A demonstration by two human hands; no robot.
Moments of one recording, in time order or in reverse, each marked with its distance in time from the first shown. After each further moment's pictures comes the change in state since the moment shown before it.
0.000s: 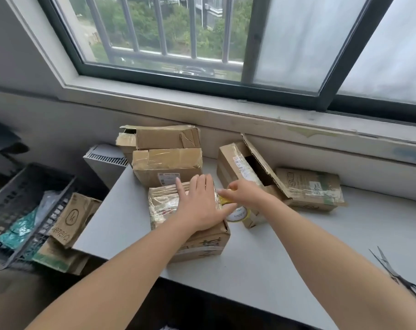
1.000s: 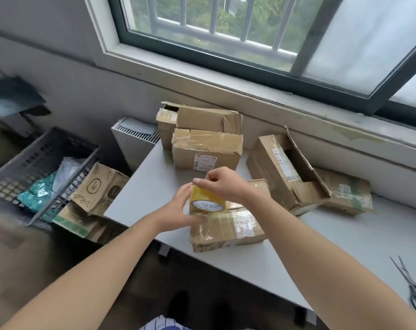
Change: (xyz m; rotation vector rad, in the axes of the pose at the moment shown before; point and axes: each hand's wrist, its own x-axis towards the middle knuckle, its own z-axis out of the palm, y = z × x) left_hand -0.077 -0.182 0.033 -0.904 -0.217 0.079; right_hand -0.014 -0.149 0.087 0.086 -0.064 -0.245
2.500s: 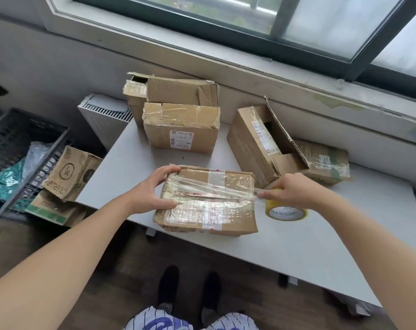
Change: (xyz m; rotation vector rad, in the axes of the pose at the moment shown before) left_hand 0.009 -0.019 0.000 -0.055 -0.044 -0.022; right_hand -0.112 0.154 -0.096 -0.514 -0.078 0.278
